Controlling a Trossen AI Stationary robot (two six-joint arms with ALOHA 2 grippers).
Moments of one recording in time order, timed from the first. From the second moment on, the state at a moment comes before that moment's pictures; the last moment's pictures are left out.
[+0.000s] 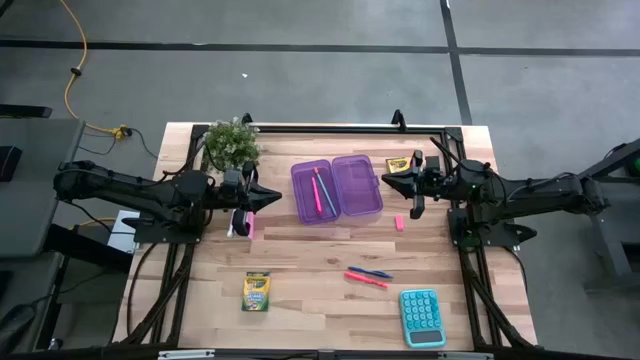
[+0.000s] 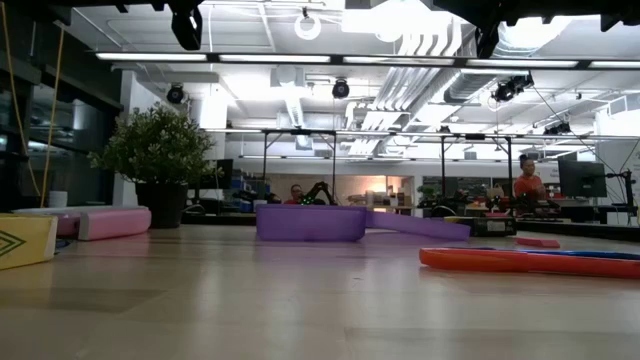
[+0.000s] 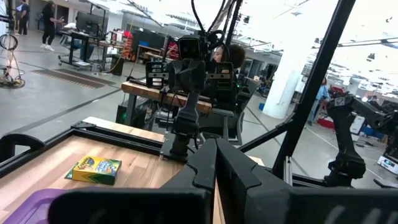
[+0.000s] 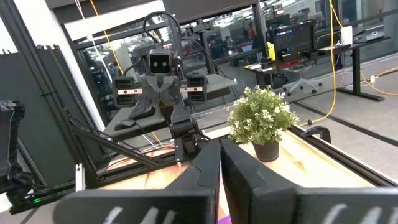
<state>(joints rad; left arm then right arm) 0.02 0.85 0.46 0.49 -0.12 -0.23 -0.04 0.72 0.51 0.30 0.09 0.23</state>
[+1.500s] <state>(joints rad) 0.02 0.85 0.46 0.49 -0.14 -0.15 -0.04 0.72 0.51 0.32 -0.02 0.23</state>
